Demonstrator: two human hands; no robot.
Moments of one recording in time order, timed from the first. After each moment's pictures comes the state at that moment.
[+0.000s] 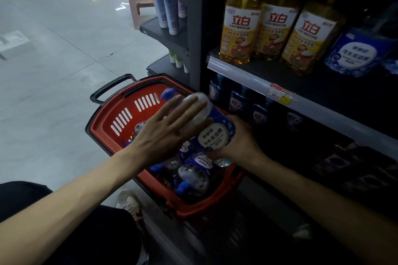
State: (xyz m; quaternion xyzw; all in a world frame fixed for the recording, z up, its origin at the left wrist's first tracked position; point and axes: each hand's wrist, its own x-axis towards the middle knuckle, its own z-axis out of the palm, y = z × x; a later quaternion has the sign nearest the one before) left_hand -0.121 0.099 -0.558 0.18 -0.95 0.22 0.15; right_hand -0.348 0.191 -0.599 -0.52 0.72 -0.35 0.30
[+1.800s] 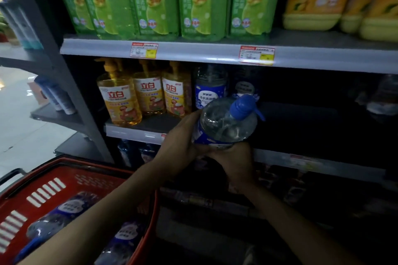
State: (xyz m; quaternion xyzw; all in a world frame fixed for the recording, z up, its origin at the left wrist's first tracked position) left_hand -0.405 0.196 -0.464 0.12 -0.90 -0.34 0.25; right_hand -0.521 0.322 -0.525 -0.30 0.70 -0.65 0.09
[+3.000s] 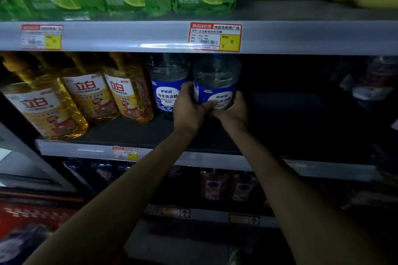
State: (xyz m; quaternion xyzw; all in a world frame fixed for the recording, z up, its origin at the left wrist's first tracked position) left_hand -0.618 0.181 -0.504 0.23 -0.76 -0.49 0.36; right_hand -0.702 0.277 -0.523 -0.15 0.77 -0.62 0.03
